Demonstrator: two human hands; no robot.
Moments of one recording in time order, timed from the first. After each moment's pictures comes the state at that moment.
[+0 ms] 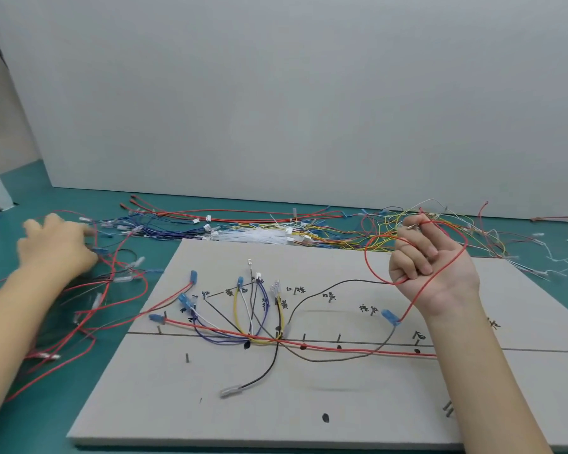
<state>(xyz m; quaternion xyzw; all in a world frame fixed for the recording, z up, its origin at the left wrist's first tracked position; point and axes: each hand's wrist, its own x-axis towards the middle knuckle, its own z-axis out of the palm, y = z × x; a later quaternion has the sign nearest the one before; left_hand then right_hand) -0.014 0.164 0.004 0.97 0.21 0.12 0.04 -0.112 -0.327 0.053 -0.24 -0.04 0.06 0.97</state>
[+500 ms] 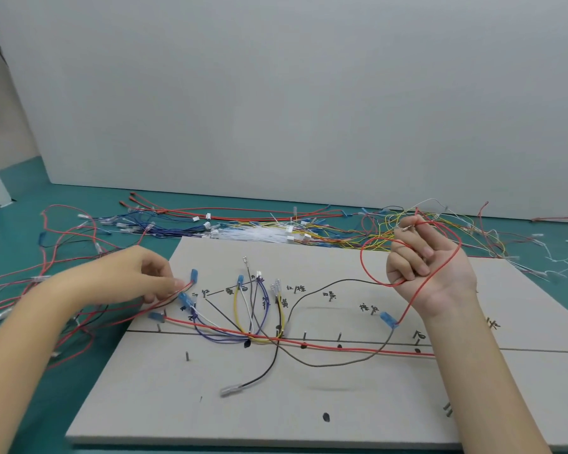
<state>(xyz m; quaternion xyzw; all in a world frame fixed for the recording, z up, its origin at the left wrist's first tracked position) -0.081 0.072 0.031 0.95 -0.07 -0.13 0.29 -0.110 -0.327 0.051 -0.27 -0.05 0.08 0.96</state>
